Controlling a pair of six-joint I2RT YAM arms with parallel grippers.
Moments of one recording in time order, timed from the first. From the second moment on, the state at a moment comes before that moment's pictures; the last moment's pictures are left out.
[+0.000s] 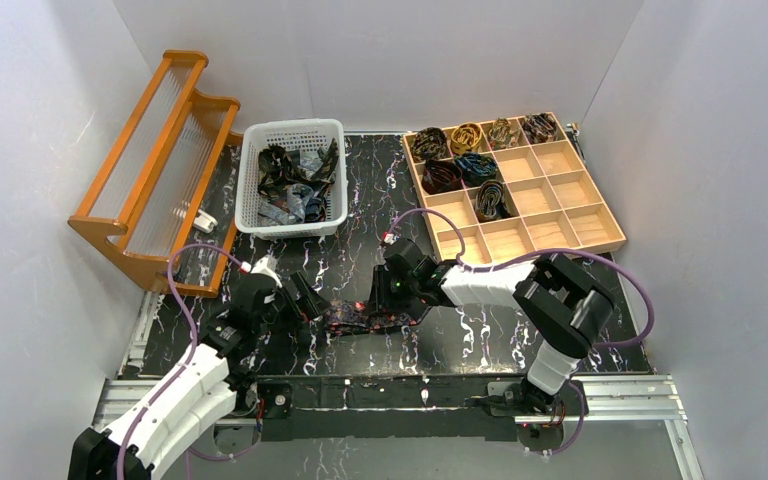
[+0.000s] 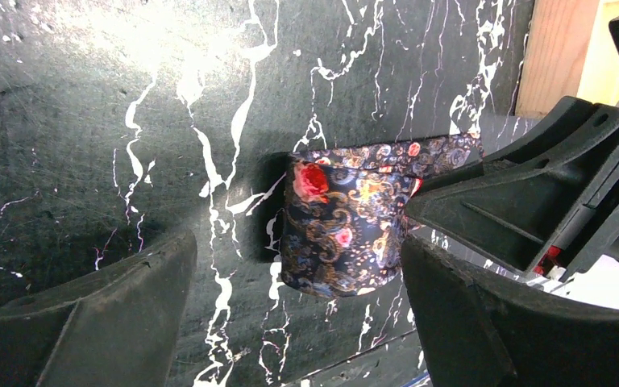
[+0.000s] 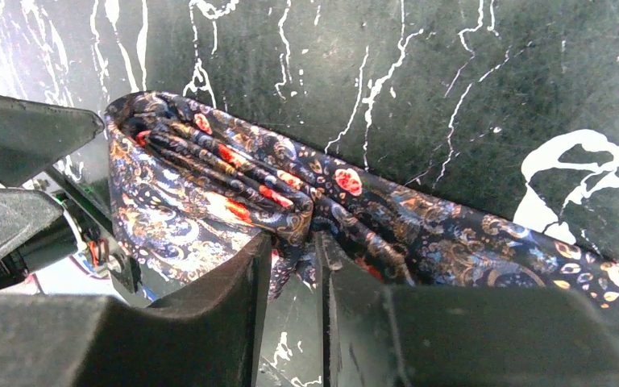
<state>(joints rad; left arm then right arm) -0.46 0.64 0.29 -0.40 0.08 -0.88 0.94 1.67 0.84 -0.02 -0.23 0.83</state>
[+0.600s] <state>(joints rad) -0.46 0.80 0.18 -0.08 0.26 -0.93 0.93 1.69 0.82 0.01 -0.25 0.83</state>
